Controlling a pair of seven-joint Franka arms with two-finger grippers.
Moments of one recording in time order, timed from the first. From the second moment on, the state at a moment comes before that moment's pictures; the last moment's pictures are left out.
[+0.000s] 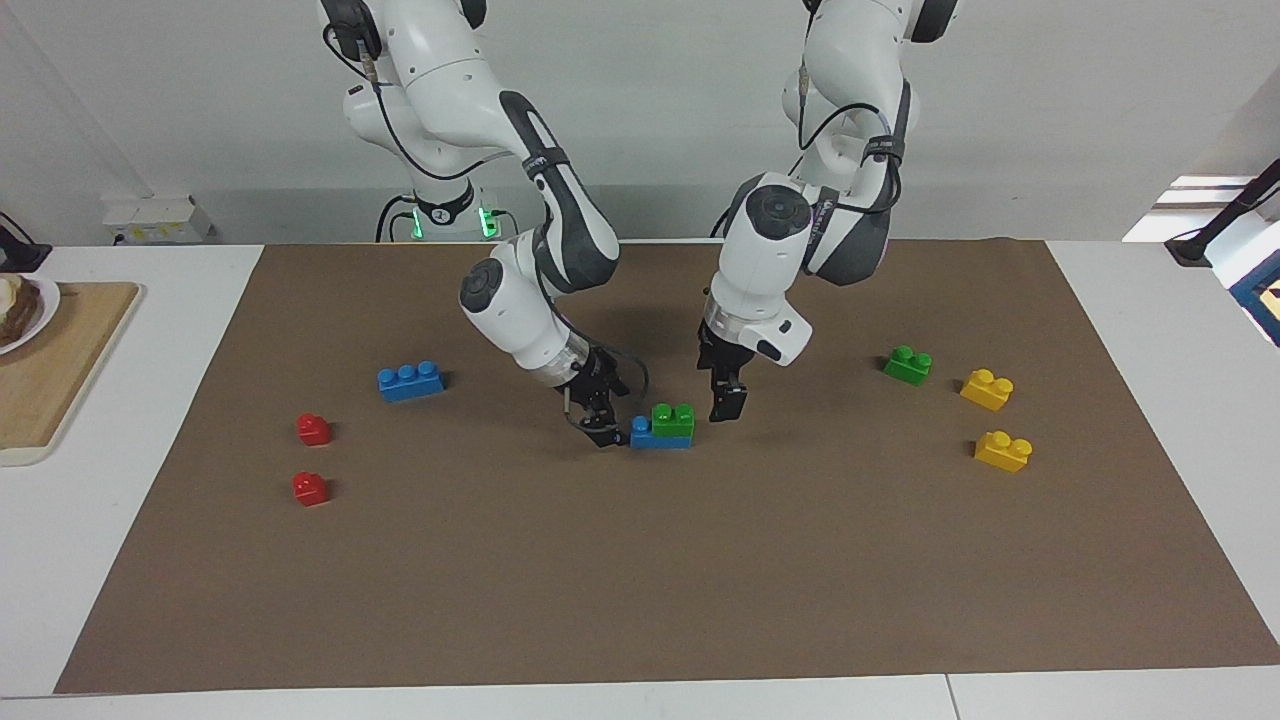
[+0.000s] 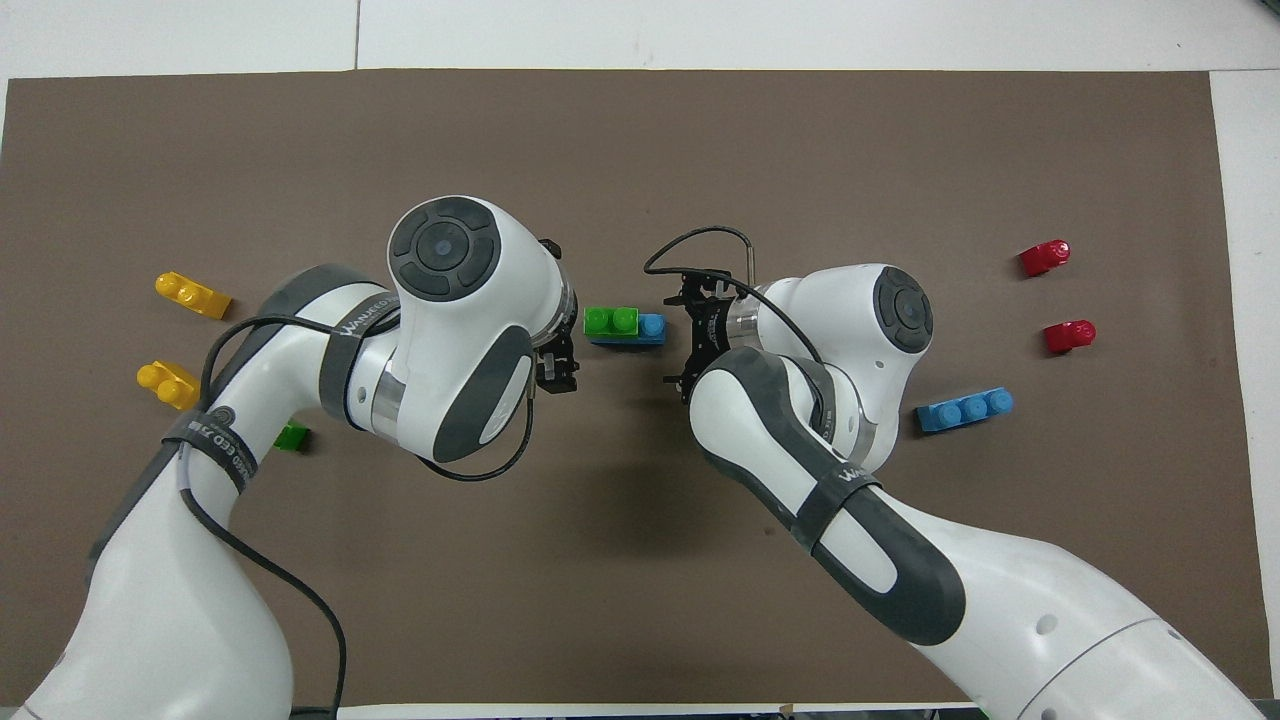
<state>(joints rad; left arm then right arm) -0.49 0.32 -0.09 -1.77 -0.07 2.18 -2.14 0.41 0.39 0.08 -1.96 0.74 2.55 1.48</state>
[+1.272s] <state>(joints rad) -0.56 0.39 -0.09 -1.76 -0.05 2.25 -2.27 0.44 0.46 0.08 -1.93 0.74 2.64 1.48</state>
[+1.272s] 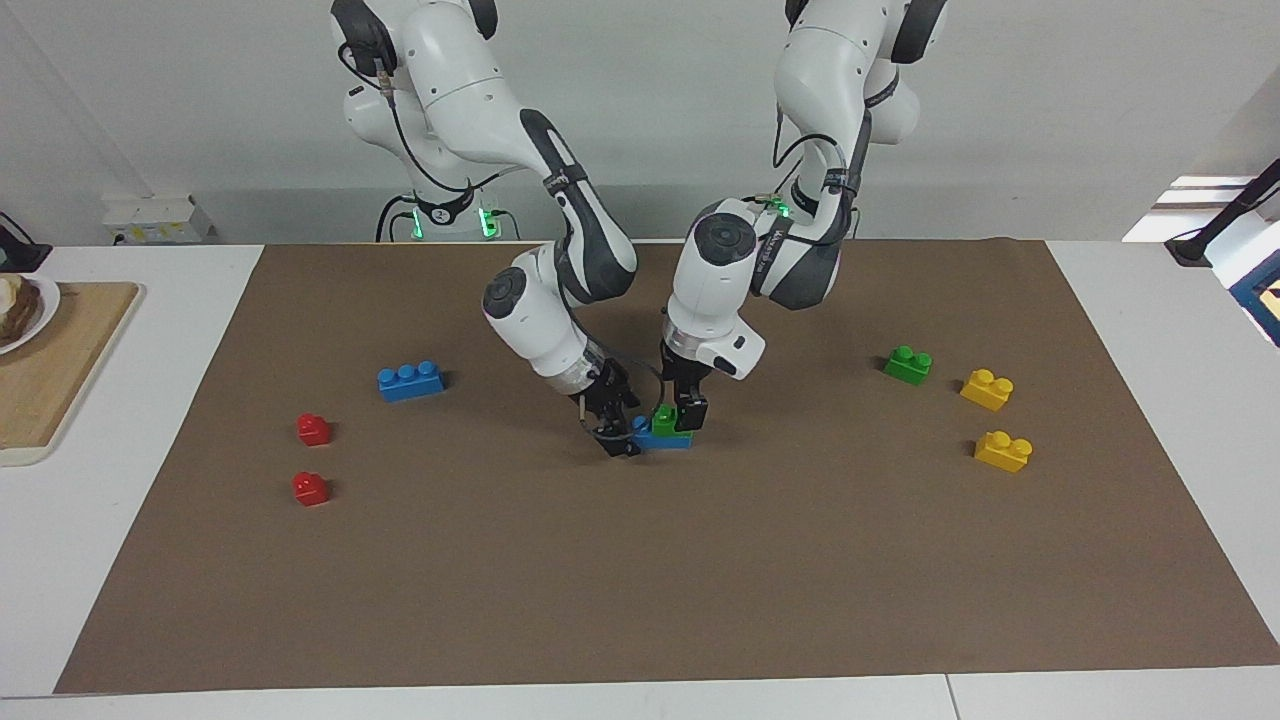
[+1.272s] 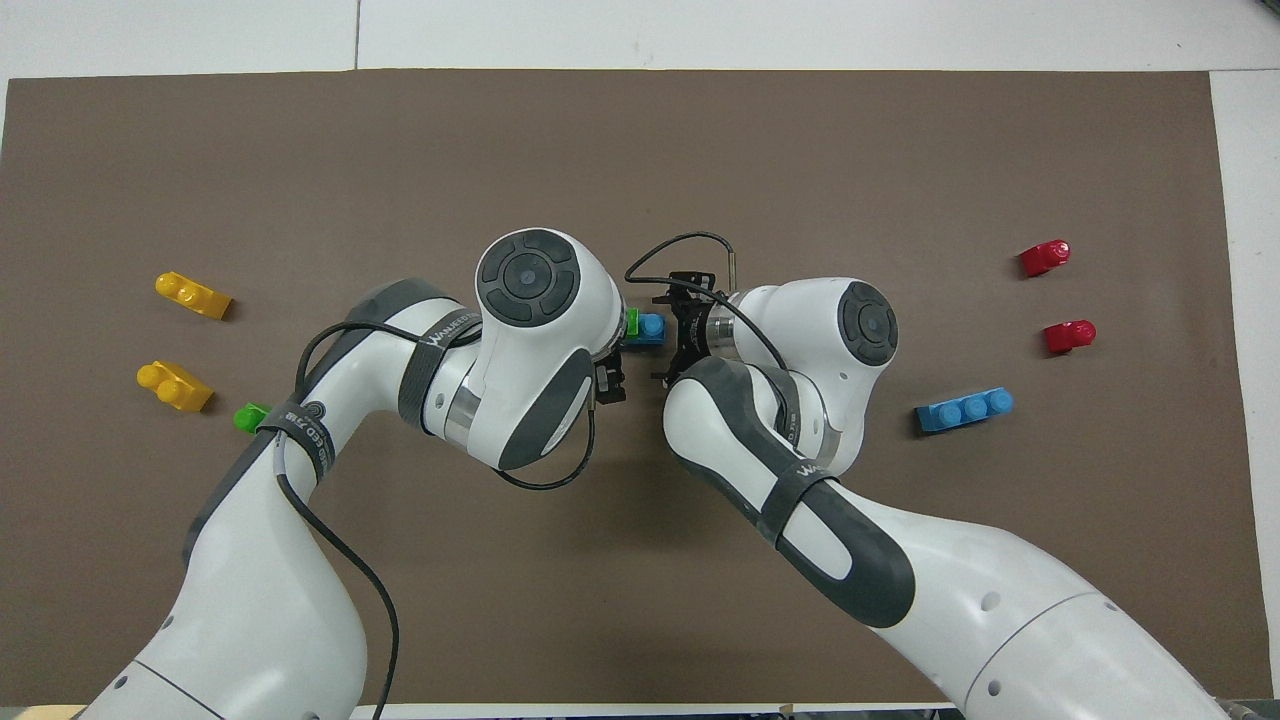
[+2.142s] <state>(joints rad) -0.56 0.40 -0.08 -1.76 -0.03 2.26 -2.28 0.44 0.47 0.08 -1.91 0.74 2.64 1.48</state>
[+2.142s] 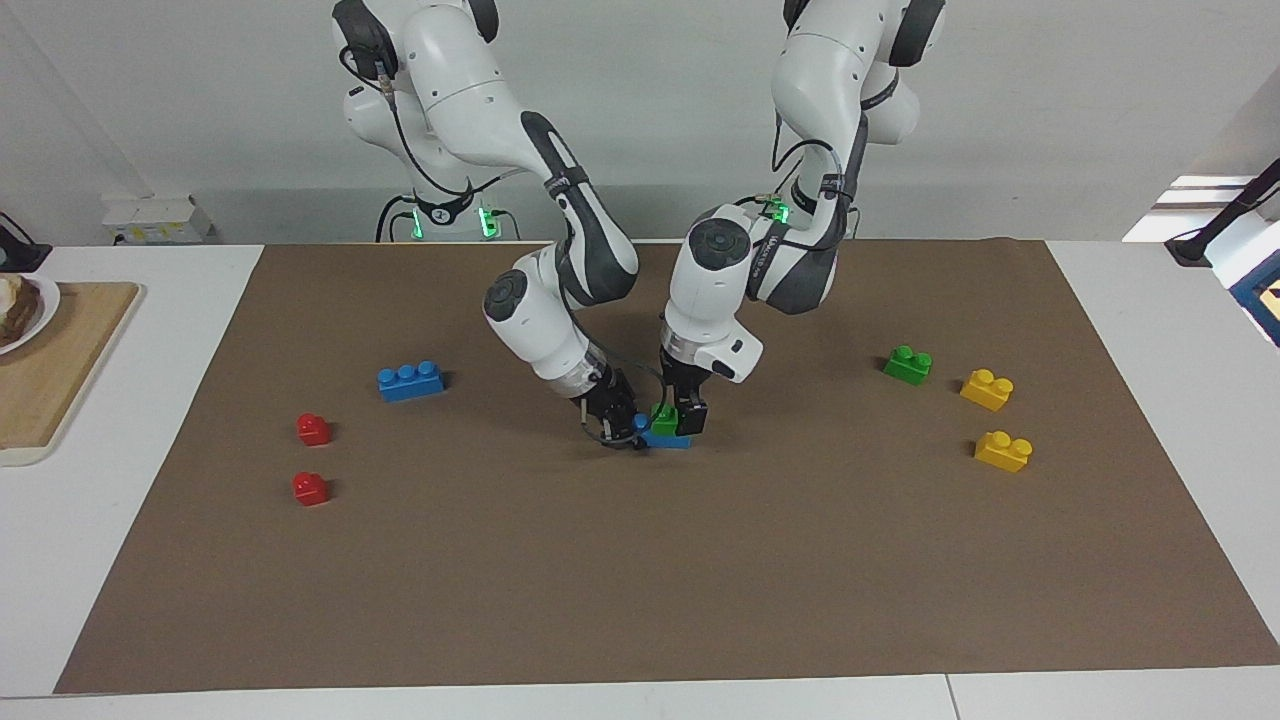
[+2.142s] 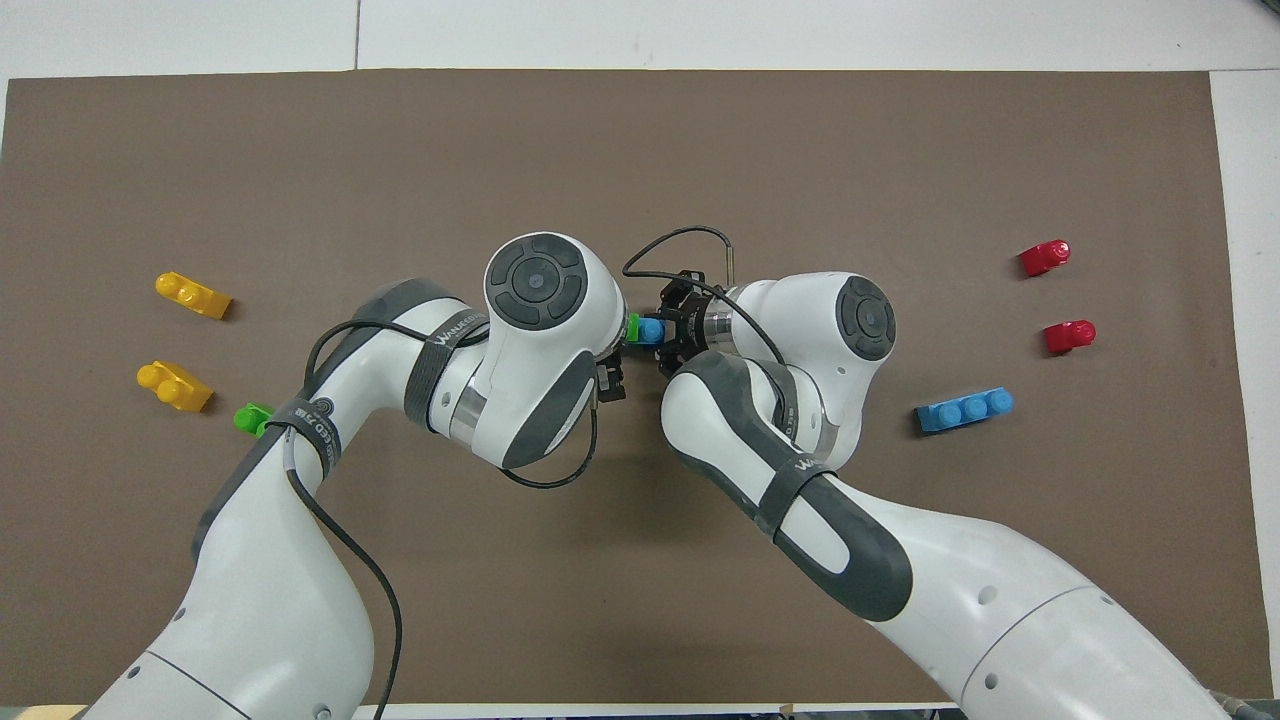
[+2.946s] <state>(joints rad) -0.56 0.40 -0.08 -1.76 0.02 2.28 -2.29 0.44 0.47 0.08 -1.91 0.74 2.64 1.45</state>
